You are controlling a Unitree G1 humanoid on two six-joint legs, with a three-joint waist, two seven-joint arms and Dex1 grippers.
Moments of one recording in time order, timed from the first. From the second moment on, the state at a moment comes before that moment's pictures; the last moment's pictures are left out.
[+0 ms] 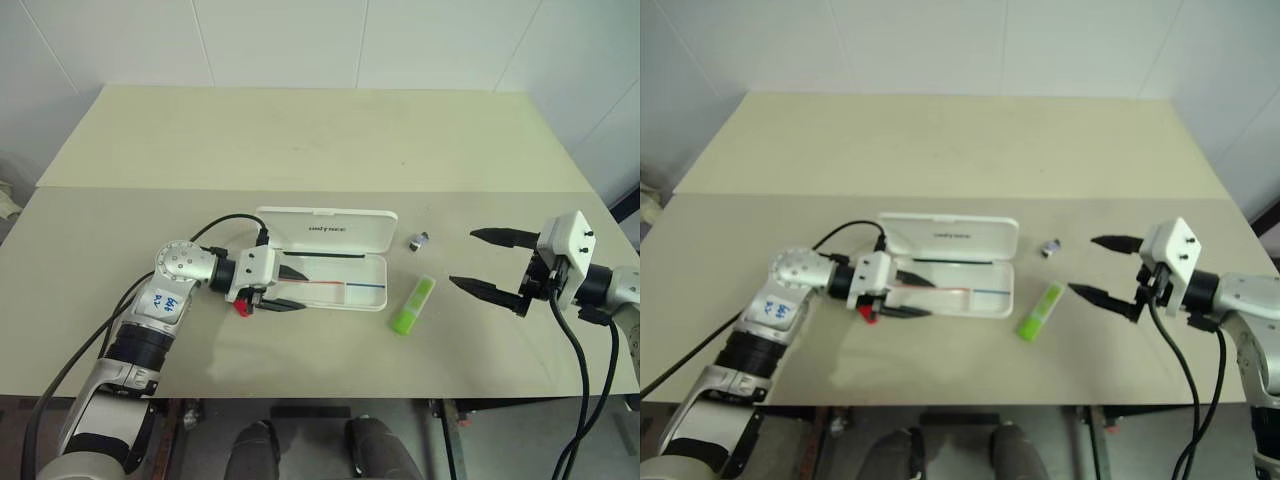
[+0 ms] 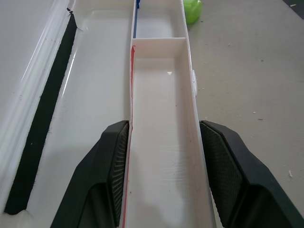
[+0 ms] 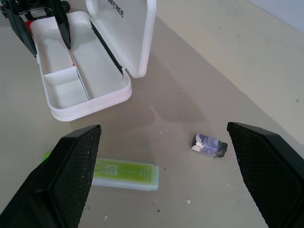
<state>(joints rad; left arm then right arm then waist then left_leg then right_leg) -0.61 0.56 -0.20 0.29 -0.11 -0.09 -1.28 -0.18 -0.87 -0.29 -0.18 0.49 0.29 1.09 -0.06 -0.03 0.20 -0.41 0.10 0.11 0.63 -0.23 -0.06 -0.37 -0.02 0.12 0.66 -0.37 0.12</state>
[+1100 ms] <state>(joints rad) -0.62 0.54 -0.24 0.33 -0.09 -0.09 -1.27 -0.11 -0.85 -0.36 -0.29 0.67 0.27 1.12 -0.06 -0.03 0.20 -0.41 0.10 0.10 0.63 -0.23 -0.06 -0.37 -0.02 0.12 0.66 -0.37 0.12</state>
